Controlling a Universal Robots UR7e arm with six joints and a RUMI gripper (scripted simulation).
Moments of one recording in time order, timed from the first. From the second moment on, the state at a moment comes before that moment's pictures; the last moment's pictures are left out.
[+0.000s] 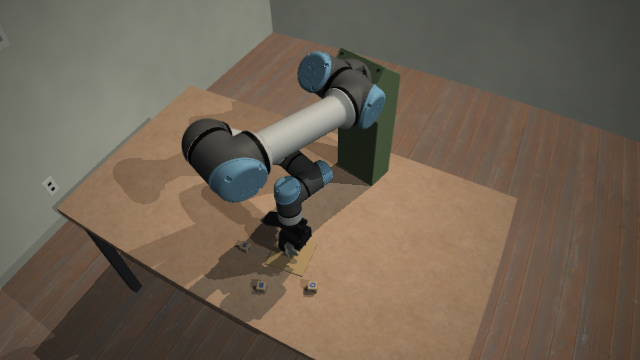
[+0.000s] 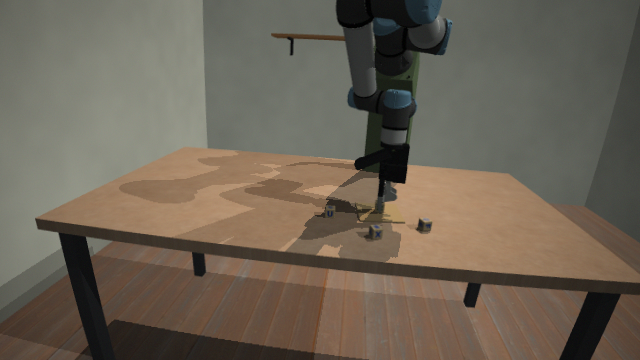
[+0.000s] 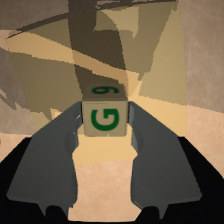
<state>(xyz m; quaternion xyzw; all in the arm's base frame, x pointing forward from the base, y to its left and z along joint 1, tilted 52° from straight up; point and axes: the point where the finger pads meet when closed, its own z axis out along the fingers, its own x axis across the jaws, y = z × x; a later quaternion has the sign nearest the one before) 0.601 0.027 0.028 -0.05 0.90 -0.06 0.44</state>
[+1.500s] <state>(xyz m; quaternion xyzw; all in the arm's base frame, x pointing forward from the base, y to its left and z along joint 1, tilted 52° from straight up) 0.605 0.026 0.025 -0.05 0.90 -0.06 0.44</state>
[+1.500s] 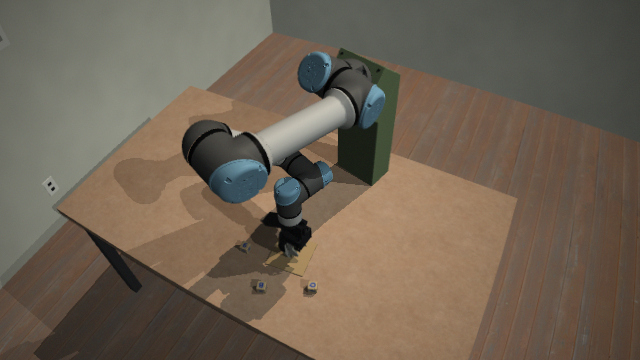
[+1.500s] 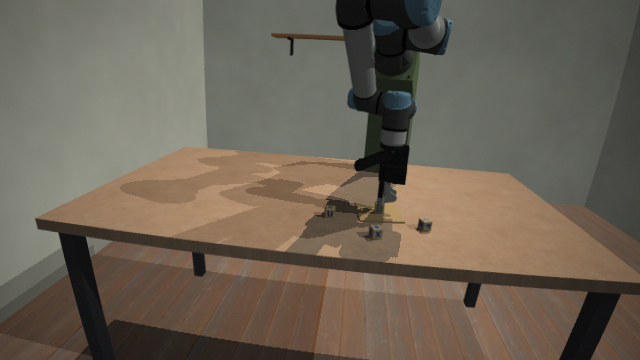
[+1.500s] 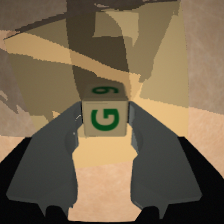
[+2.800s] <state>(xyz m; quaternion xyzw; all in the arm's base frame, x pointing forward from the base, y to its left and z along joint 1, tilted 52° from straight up) 0.605 0.026 0.025 -0.05 0.90 -0.06 0.44</state>
